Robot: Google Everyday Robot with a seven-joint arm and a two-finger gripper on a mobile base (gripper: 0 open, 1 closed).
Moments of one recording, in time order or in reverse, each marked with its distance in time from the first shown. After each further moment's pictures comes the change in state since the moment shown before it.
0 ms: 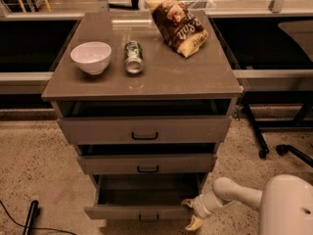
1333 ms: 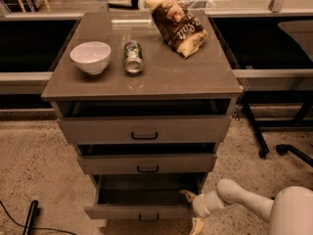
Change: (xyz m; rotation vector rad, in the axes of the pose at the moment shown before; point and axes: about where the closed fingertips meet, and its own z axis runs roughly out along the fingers) arm -0.017 -0.015 -0.004 0.089 -0.112 -0.057
